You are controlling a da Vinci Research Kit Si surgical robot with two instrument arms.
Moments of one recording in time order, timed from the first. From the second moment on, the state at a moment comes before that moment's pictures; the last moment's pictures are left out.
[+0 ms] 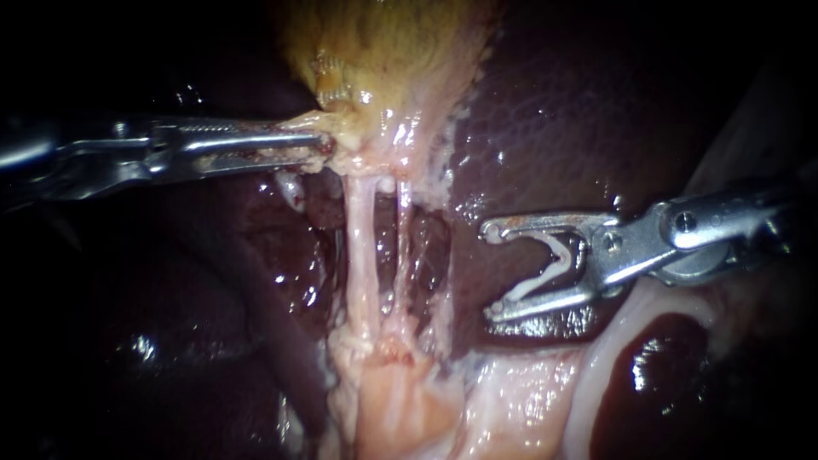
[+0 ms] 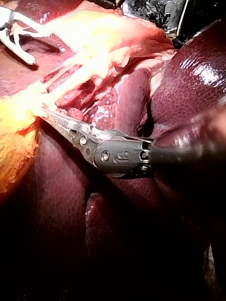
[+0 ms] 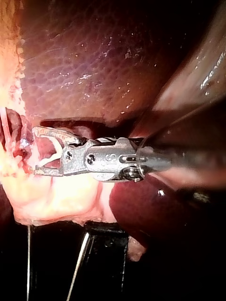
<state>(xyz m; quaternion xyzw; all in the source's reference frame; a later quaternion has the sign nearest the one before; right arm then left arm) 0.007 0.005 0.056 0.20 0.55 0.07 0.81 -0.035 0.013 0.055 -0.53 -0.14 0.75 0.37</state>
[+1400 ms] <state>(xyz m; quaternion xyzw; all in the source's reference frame) 0.019 0.001 0.056 0.23 0.56 0.09 0.79 -0.031 0.013 0.046 -0.54 -0.15 0.73 0.38</state>
